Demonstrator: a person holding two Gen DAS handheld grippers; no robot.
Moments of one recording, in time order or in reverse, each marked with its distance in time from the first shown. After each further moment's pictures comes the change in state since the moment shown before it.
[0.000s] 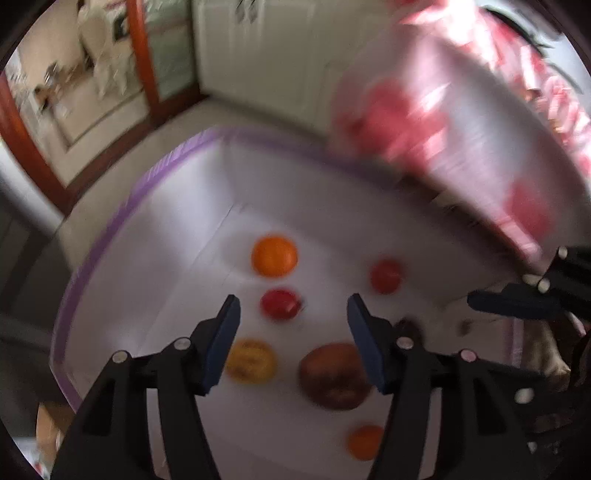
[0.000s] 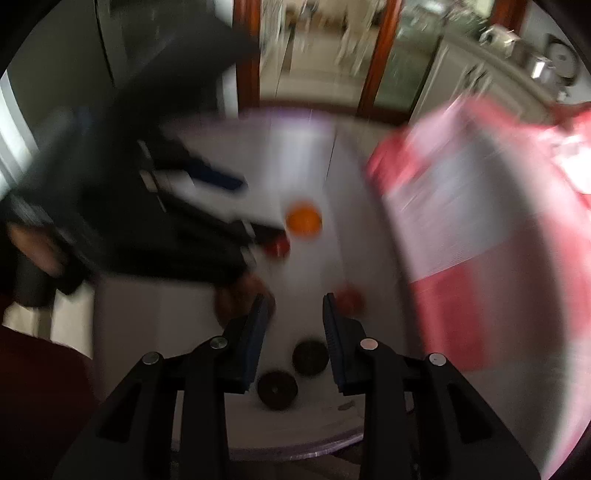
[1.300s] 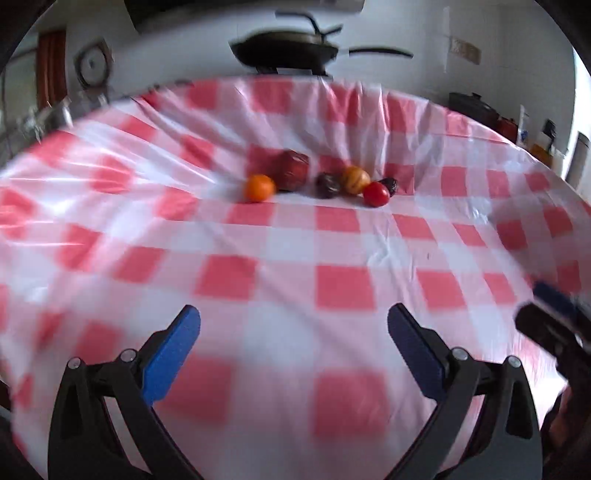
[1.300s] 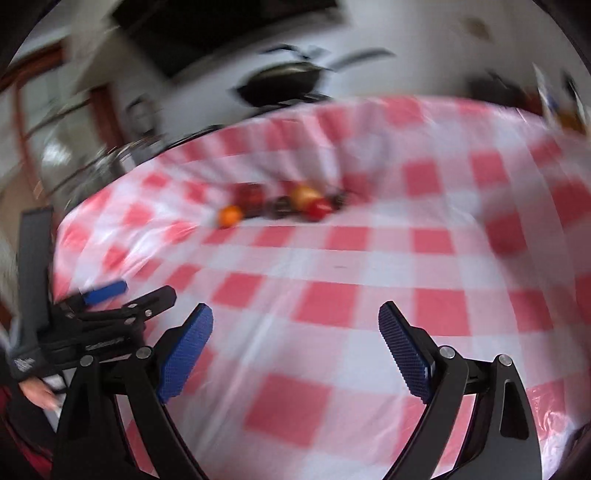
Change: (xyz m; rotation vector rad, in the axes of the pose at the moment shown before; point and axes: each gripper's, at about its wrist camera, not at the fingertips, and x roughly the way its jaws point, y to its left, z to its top) left arm -0.048 -0.512 0.190 0.476 -0.331 -0.292; right arm -0.291 -0.338 -0.356 1.249 -0.549 -0.569
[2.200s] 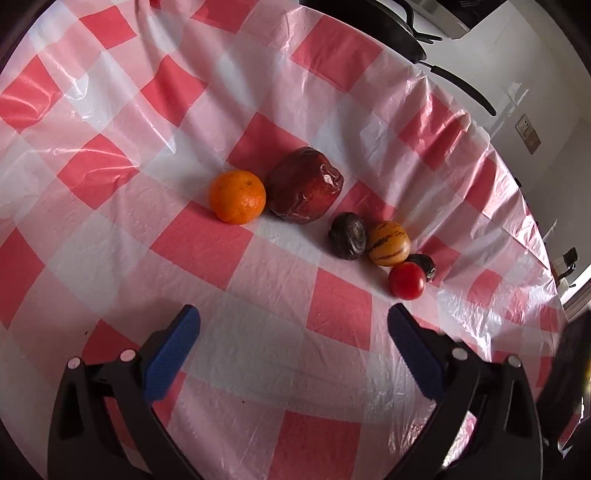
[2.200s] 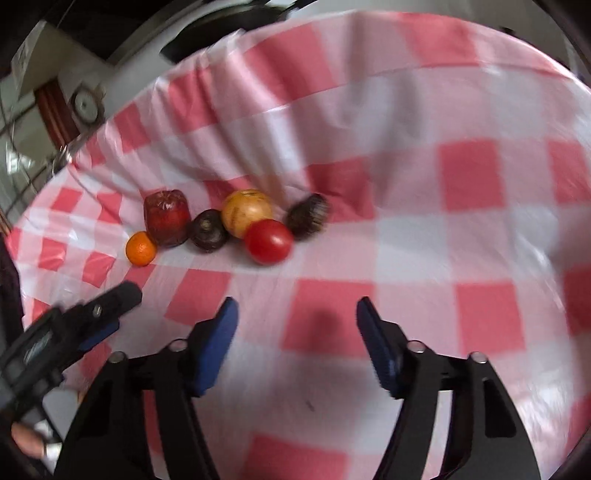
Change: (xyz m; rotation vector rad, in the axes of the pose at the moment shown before) left arm 0.125 0.049 0.059 -0.391 0.058 -0.178; right arm 0.196 -0.006 0.081 -0.008 0.162 -0.071
